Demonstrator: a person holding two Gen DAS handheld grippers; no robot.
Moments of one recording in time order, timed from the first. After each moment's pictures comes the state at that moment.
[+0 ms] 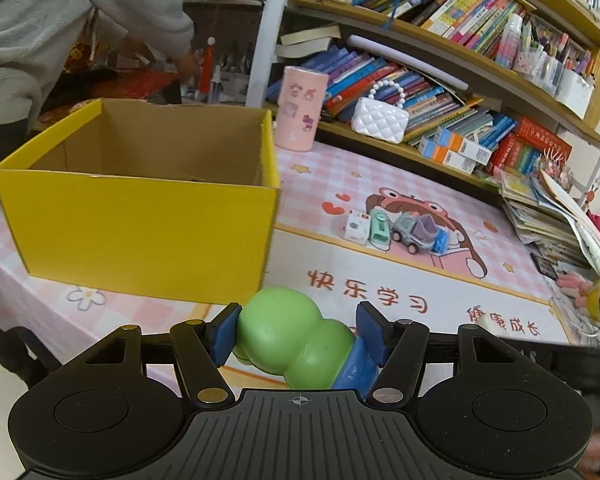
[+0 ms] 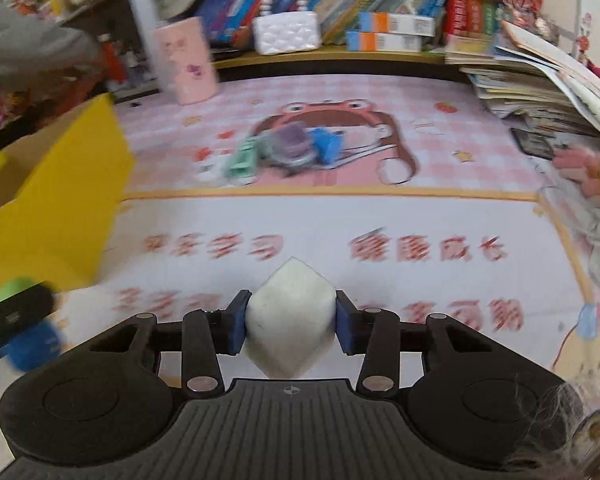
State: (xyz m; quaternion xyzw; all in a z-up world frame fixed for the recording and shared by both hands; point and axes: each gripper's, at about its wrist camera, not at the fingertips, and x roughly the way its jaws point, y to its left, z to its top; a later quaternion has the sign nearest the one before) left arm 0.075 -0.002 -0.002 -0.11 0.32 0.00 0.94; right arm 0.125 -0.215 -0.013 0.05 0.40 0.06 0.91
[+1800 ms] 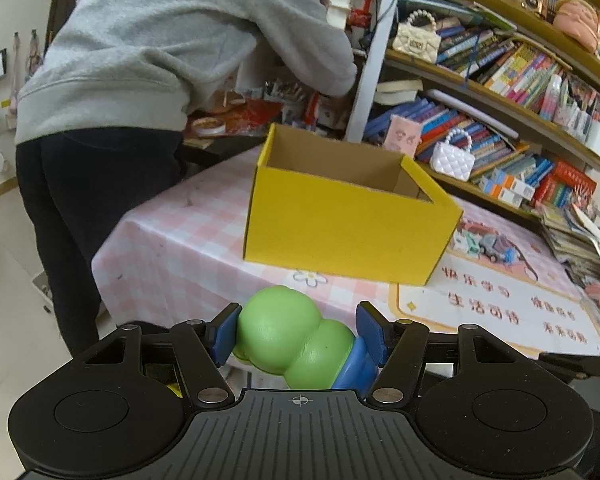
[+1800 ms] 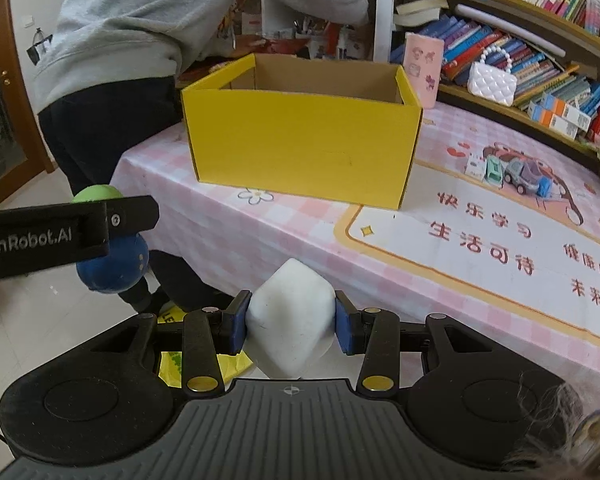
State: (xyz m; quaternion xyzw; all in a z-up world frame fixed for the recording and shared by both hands) left arm -0.055 0.165 0.013 -0.12 0.27 0.05 0.95; right arm -0.019 0.005 -0.007 -0.07 0.35 0.21 0.91
